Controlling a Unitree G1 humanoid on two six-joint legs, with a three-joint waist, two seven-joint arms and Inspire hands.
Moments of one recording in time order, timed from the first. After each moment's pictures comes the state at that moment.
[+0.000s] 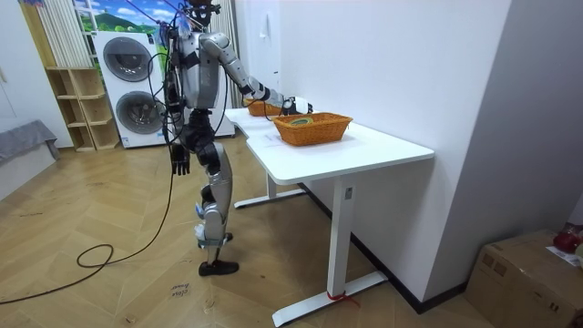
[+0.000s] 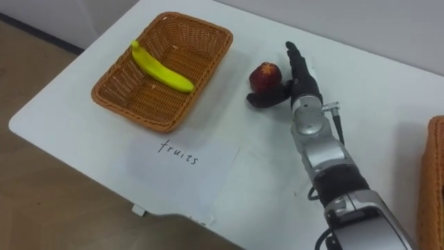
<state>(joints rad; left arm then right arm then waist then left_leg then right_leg) 0.22 0.18 -0.10 1.09 0.07 0.15 0.05 -0.62 -0.31 0.25 0.79 0.07 0.04 -0.23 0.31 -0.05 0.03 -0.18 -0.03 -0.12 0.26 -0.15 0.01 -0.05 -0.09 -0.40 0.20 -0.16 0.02</state>
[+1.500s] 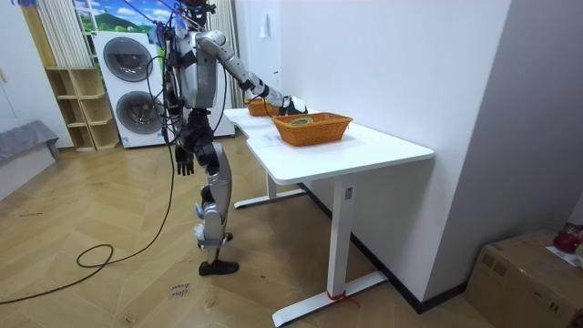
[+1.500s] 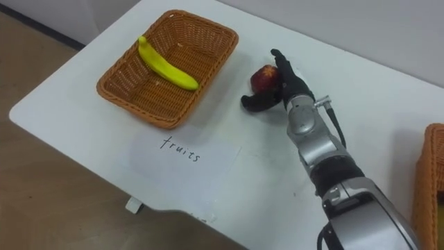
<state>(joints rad) 0.14 0.22 -0.17 1.12 0.07 0.15 0.07 -0.70 -0.31 0.35 0.94 -0.09 0.01 -0.16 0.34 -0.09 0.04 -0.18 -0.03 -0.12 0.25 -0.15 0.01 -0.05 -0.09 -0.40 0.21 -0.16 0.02</state>
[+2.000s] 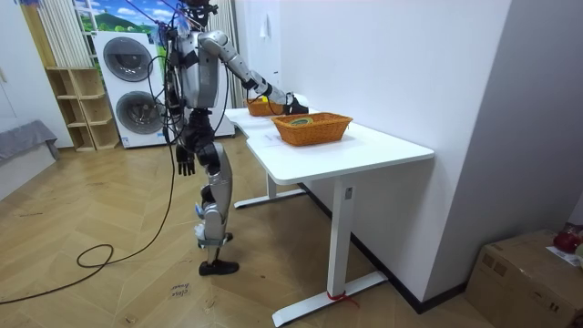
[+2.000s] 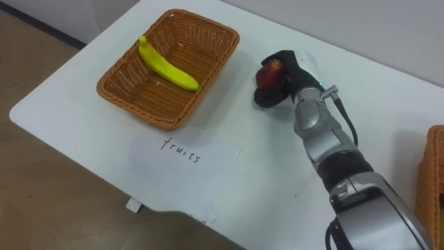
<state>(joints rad) 0.14 0.22 -0.19 1.12 0.07 0.14 0.06 -0.73 -0.35 0.37 0.94 -0.20 0.02 -0.19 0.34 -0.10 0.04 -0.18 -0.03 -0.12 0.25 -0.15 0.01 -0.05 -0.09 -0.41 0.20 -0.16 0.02</state>
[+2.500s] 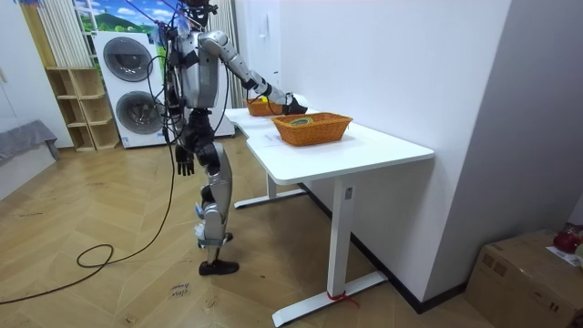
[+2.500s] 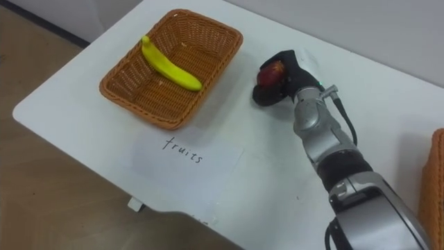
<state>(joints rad) 0.14 0.22 -0.19 1.12 0.07 0.14 0.06 -0.73 -0.35 0.37 0.94 -0.20 0.02 -0.19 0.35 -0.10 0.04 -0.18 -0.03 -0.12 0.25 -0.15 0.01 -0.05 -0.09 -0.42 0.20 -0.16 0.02</state>
